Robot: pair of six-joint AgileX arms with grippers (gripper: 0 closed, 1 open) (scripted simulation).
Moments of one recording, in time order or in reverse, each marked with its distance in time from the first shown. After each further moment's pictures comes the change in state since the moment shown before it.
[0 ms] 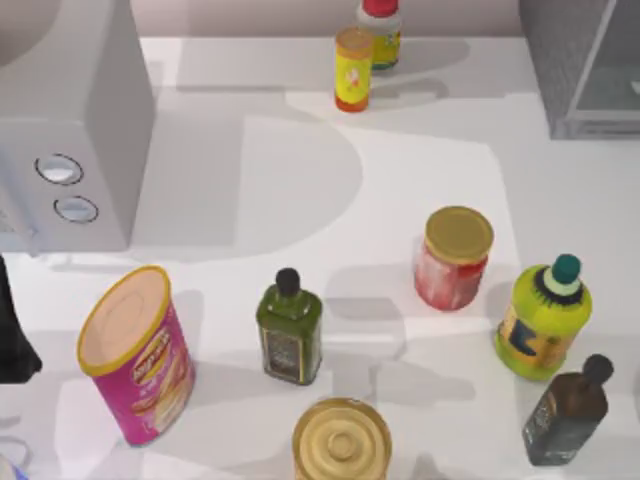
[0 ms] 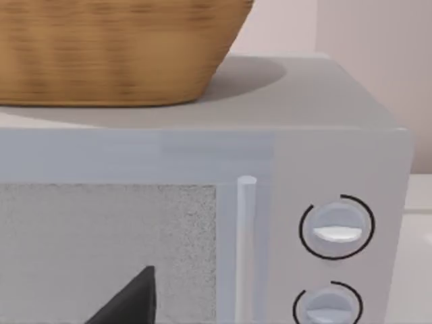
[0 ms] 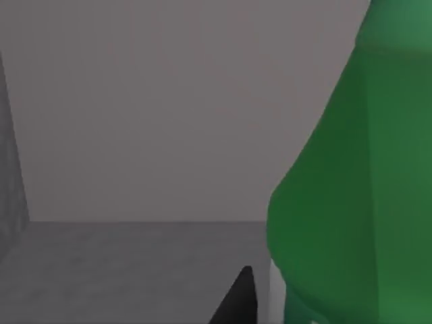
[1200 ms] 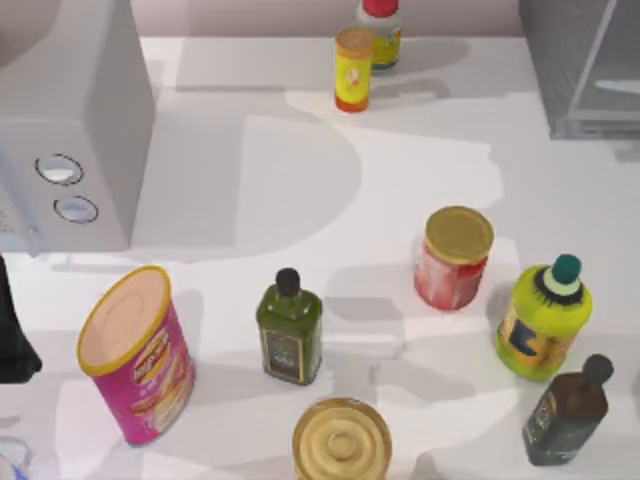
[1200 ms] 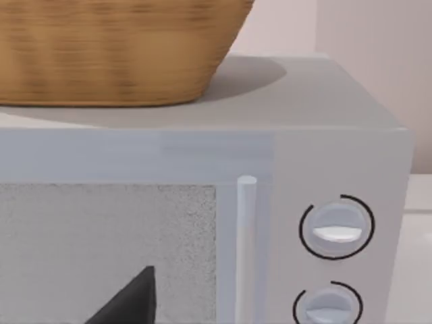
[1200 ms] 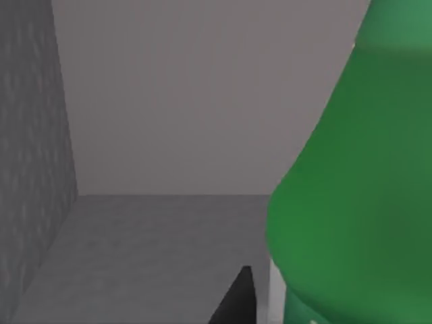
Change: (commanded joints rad) left arm 0.000 0.000 0.000 0.000 0.000 0.000; right arm -0.050 -0.357 -0.405 0.028 -0.055 0.003
